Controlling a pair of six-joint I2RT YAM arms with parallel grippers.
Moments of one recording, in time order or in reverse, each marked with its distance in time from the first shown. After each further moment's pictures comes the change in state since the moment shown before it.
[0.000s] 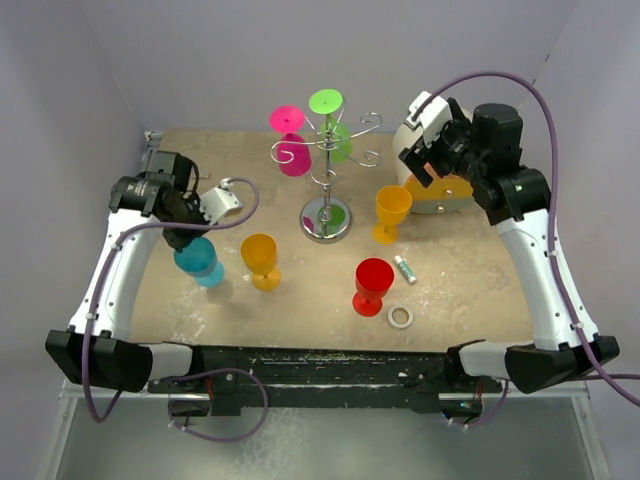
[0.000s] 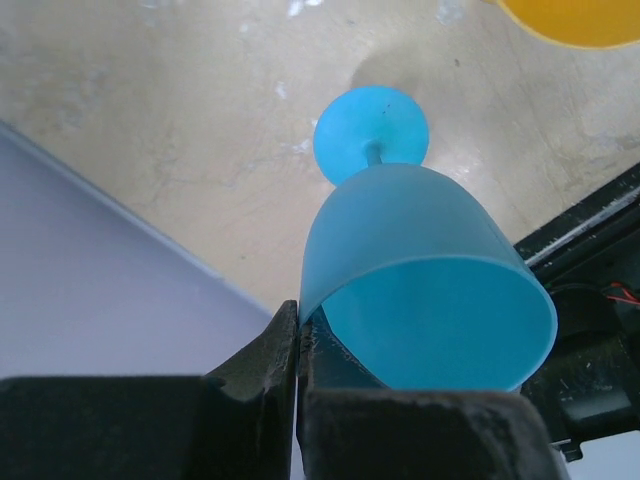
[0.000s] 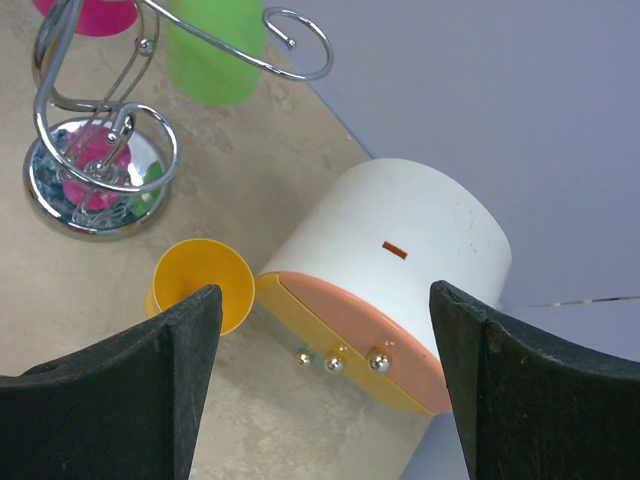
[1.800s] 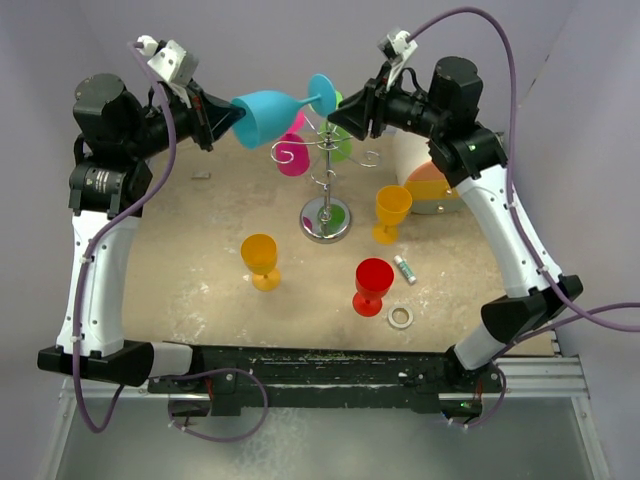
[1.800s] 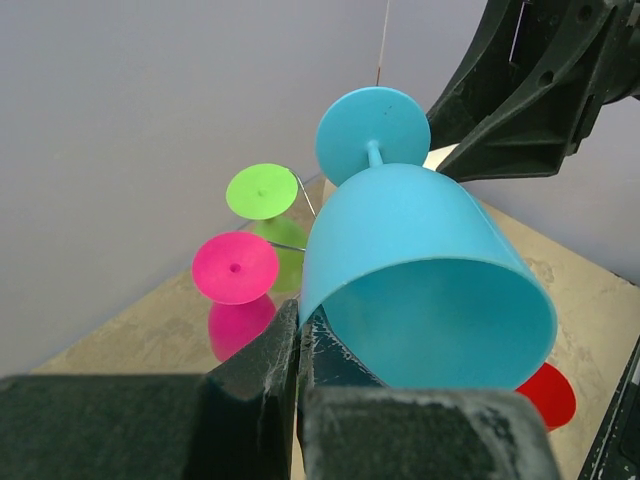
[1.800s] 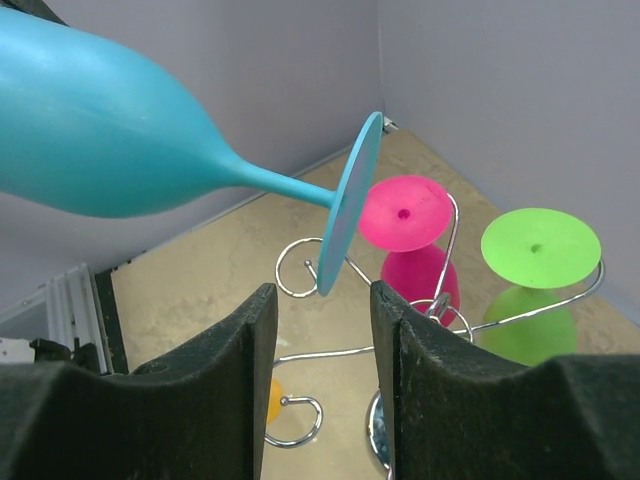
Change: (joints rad) left arm 0.001 0.031 0.436 0.869 0.678 -0.877; right arm 0.161 0.297 0.312 0.333 -0.426 0.766
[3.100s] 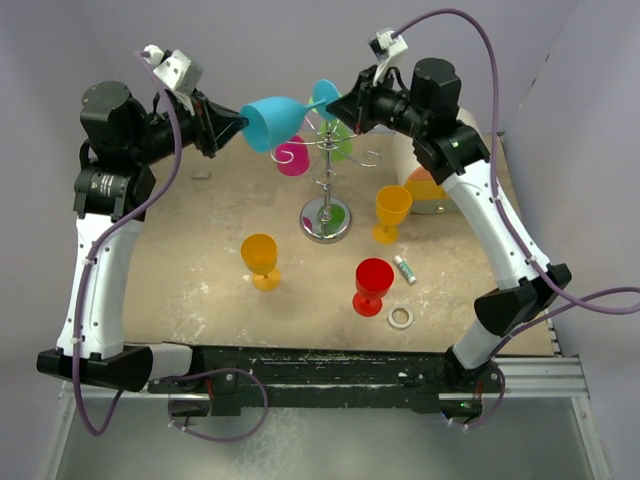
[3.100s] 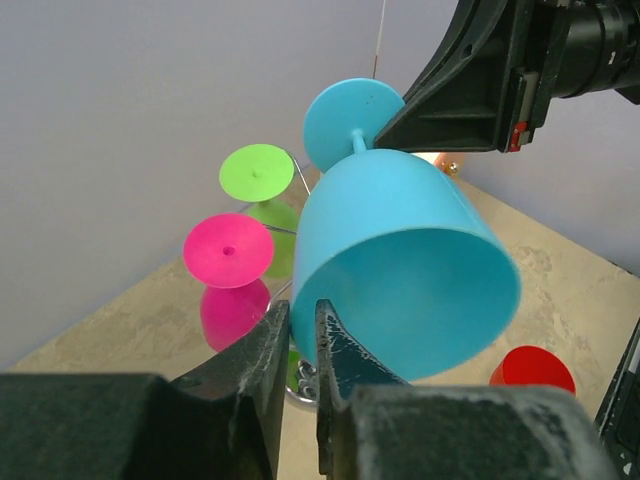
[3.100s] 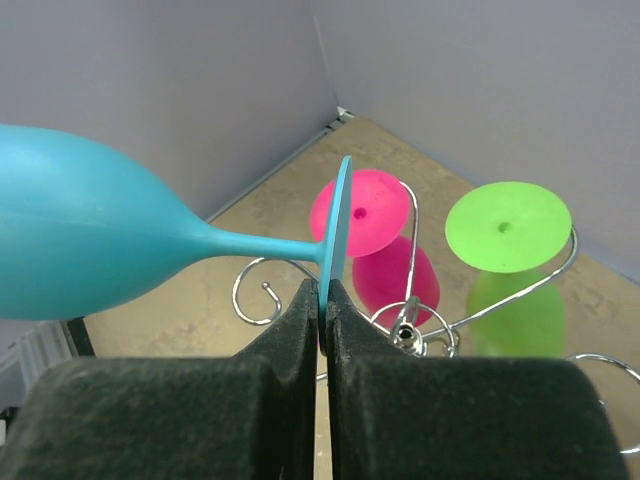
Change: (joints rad) left arm 0.000 -0.026 -0.078 0.024 0.007 0.008; right arm 0.050 0.061 0.029 -0.005 0.203 0.070
